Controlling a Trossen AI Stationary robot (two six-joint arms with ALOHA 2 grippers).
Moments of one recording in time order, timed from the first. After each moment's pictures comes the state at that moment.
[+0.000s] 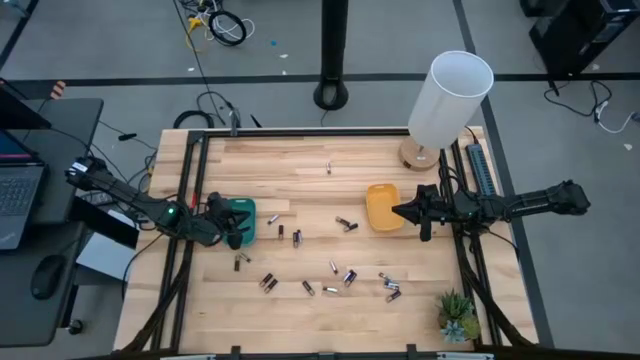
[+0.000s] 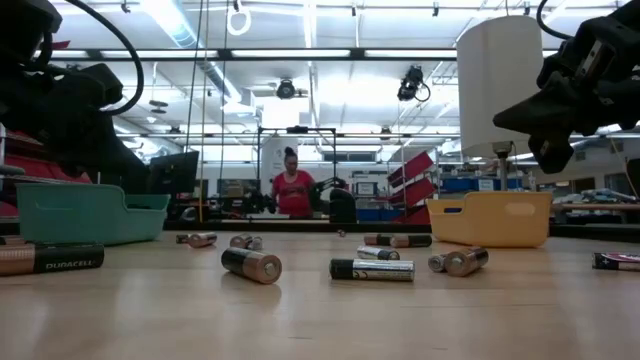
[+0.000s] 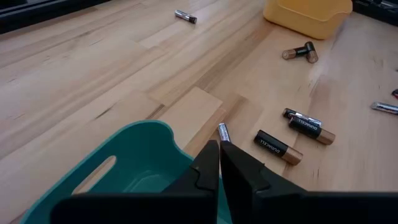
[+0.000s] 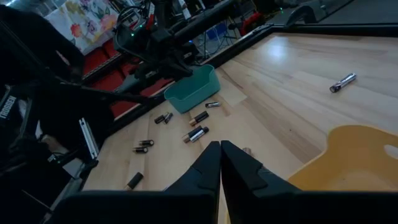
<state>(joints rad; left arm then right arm) -0.44 0.58 0.16 -0.27 -0.76 -0.77 0.09 0.28 0.01 0.14 0.22 0.57</state>
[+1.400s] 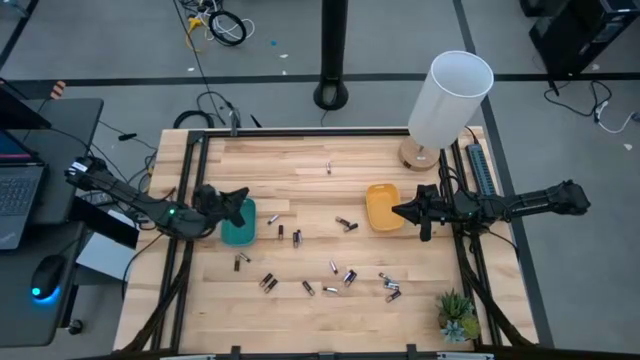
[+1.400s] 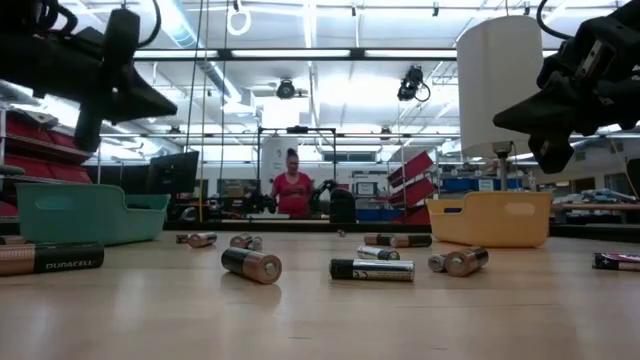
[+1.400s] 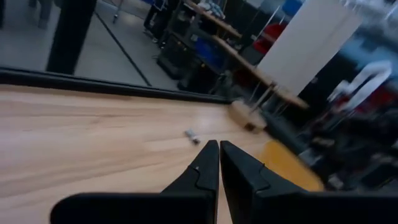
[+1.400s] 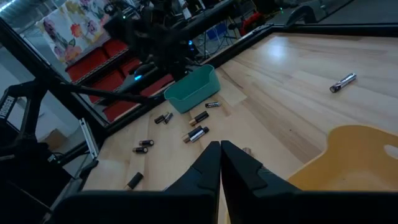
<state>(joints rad) -0.44 0.61 0.16 0.23 -1.17 -0.85 0.09 0.28 0.01 0.14 0.22 0.57</state>
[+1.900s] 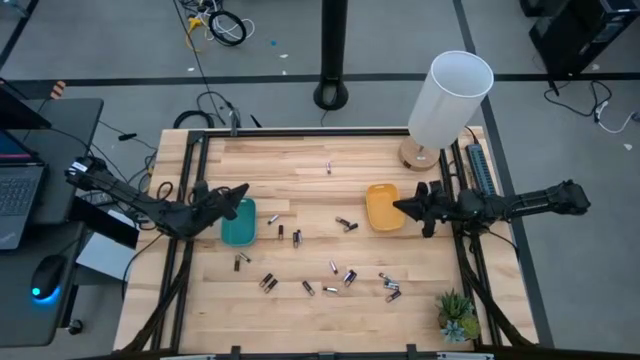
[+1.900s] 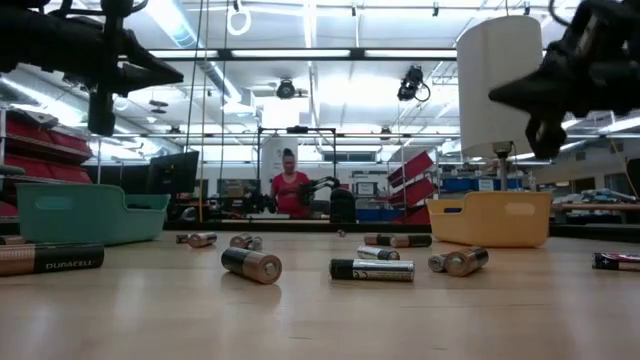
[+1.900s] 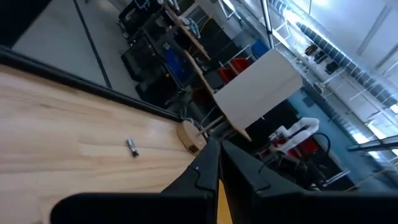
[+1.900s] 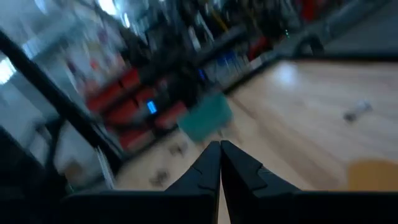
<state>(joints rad) -0.44 0.61 0.16 0.53 -1.13 -0.88 0.09 0.28 0.01 0.30 0.26 0.61</state>
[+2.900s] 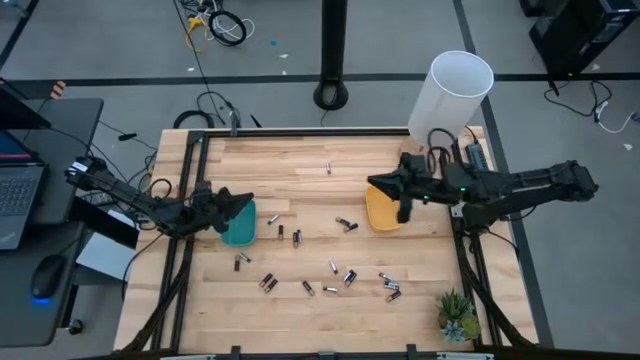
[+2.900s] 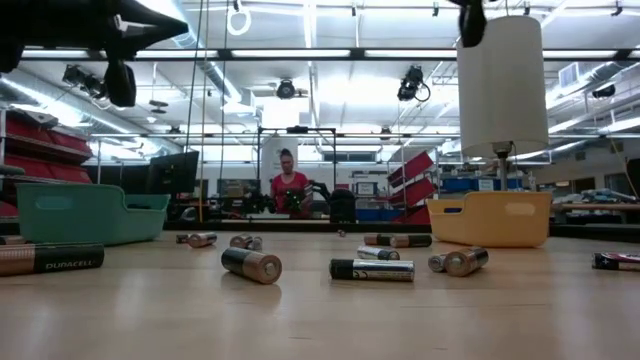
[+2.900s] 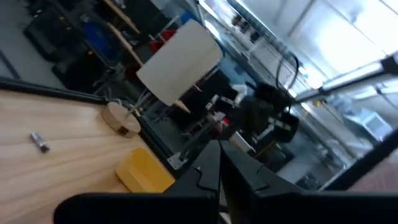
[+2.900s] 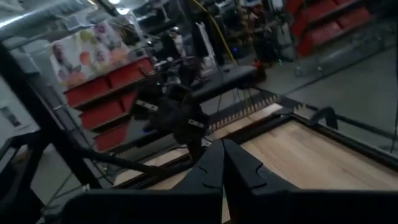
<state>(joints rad) -0.44 0.61 0.16 0.76 -0.80 -0.66 0.07 0.93 0.72 0.20 0.27 0.40</state>
